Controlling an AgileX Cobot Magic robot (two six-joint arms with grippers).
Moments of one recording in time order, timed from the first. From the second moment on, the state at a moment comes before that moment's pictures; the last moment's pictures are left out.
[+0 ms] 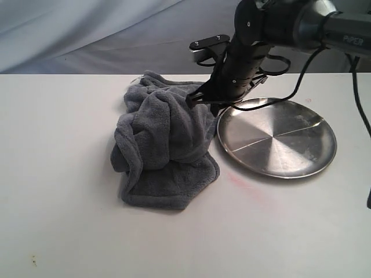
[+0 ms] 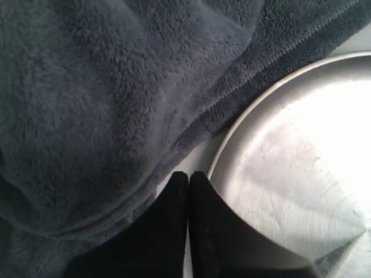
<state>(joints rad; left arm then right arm) -0.03 0.00 0.00 -0.04 0.13 0.01 0.43 2.17 -1.82 0.06 0.97 -0.10</state>
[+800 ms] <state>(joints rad) -0.03 0.00 0.00 -0.04 0.13 0.01 0.60 2.28 -2.07 0.08 0.91 -0.06</state>
